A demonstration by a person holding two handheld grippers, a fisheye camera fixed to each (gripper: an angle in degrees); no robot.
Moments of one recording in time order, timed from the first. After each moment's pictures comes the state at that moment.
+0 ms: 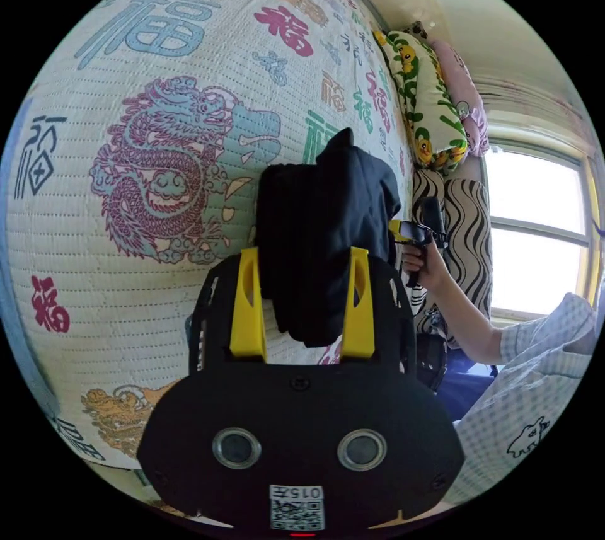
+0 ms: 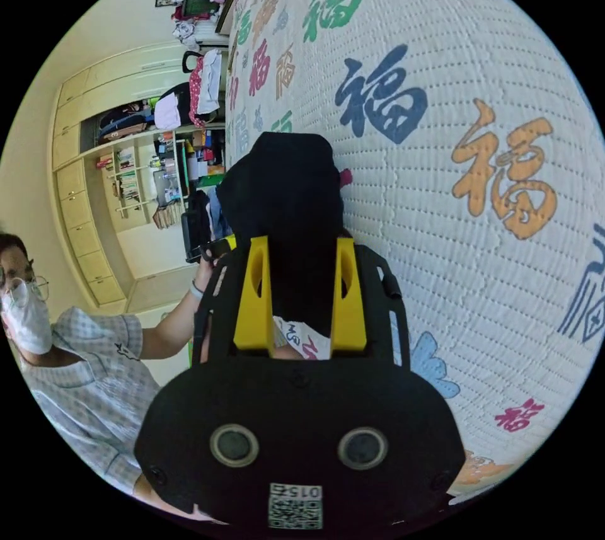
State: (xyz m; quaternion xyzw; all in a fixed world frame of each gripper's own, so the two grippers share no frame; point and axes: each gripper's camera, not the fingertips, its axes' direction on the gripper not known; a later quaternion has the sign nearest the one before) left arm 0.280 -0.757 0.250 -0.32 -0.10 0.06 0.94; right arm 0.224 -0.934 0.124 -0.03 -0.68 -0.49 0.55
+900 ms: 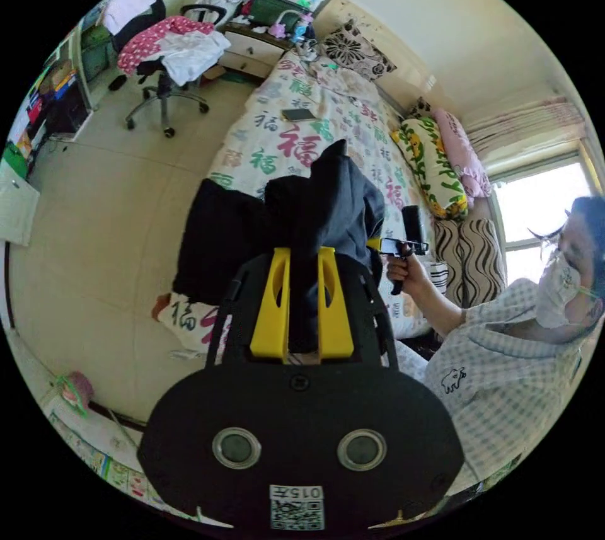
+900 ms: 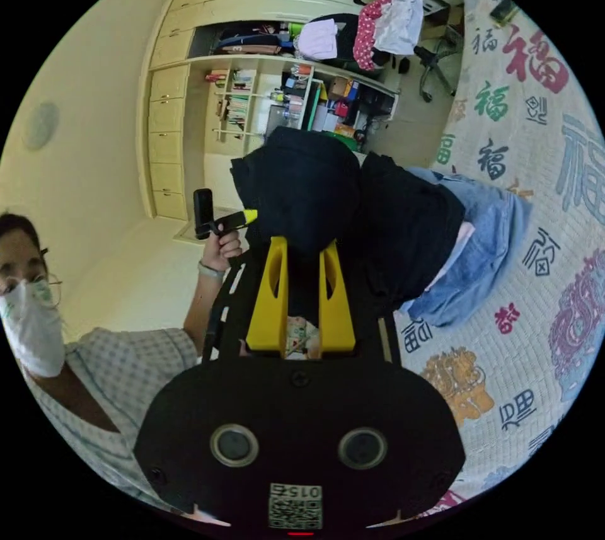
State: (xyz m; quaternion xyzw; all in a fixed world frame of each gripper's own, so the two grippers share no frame) left arm 0.419 -0.794 -0.208 -0.17 -0.22 0.13 0.95; right arm 0.144 -0.591 -0.127 -0.02 -0.73 -0.62 0.28
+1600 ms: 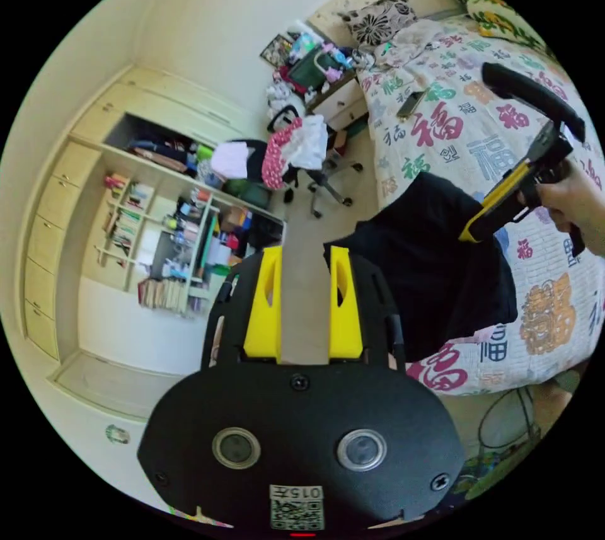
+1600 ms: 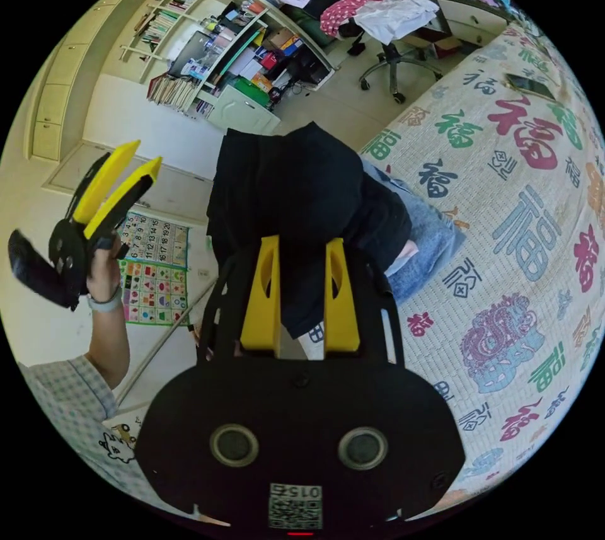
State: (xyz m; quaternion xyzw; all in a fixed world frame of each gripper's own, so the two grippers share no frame) left arm 0.515 -0.611 -0.100 -0.02 -0.69 0.36 0.63; right arm 0.059 -0.435 -0.166 0.19 -0.52 -0.68 0.47
